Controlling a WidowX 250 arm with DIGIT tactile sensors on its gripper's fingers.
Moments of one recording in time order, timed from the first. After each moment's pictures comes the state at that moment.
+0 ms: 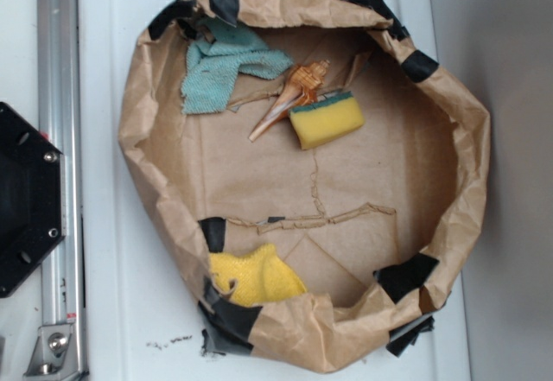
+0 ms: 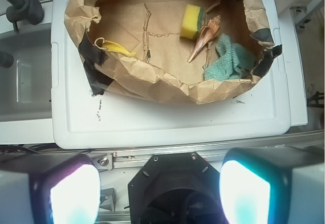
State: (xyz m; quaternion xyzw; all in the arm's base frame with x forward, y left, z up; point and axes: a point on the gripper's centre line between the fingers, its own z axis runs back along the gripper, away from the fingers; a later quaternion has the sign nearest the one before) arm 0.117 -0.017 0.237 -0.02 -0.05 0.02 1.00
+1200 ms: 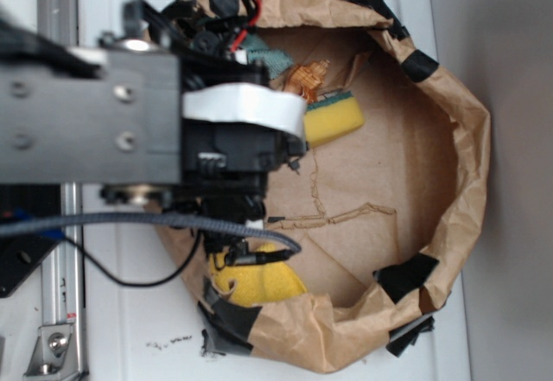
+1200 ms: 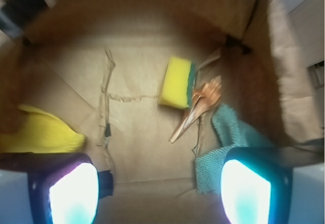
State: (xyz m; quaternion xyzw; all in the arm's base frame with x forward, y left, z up) arm 0.227 0.010 0.127 0.06 -0.08 0.01 1.00
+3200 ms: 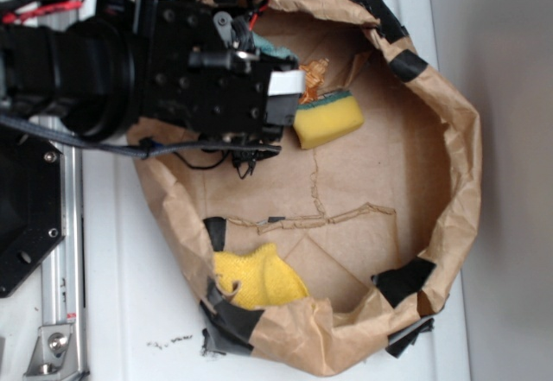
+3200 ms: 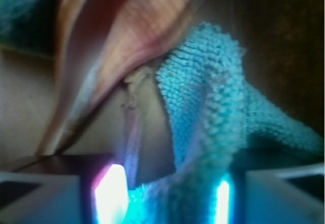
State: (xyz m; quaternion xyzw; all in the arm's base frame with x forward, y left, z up) arm 0.221 0.073 0.018 0.15 -0.01 0.05 0.99
